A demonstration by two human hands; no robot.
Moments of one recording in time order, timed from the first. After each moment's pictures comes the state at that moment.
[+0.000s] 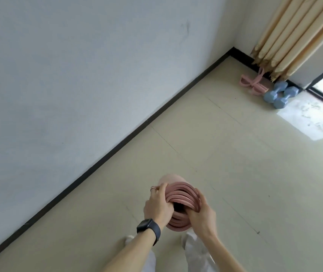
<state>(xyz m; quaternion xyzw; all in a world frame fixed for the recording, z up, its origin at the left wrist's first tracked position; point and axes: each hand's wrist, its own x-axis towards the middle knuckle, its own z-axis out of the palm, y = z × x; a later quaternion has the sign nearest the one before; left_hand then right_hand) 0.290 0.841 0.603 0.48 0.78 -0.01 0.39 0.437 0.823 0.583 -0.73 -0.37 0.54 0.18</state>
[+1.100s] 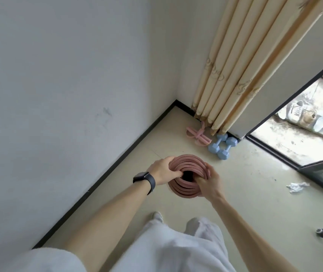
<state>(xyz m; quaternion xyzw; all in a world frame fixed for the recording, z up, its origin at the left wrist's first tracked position) 0.594 1.409 0.695 0.64 0.60 0.01 0.48 0.782 1.349 0.670 -0.76 -0.35 0.47 0.27</state>
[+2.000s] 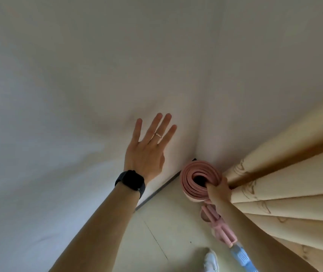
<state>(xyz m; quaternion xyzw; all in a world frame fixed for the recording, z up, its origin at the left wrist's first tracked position) 0.675 2.053 0.662 0.78 0.60 -0.05 -0.19 0.905 2.034 0.481 -0.76 -0.33 0.52 0.19</state>
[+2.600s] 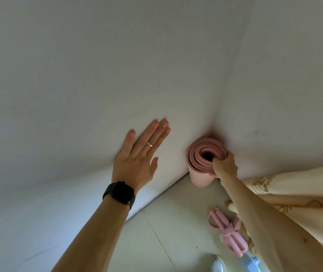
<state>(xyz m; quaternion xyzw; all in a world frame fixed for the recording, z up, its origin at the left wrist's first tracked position) 0.638 2.083 0.617 0.73 0.56 -0.13 -0.38 0.876 2.170 0.446 -0.79 -0.33 0.49 0.17</state>
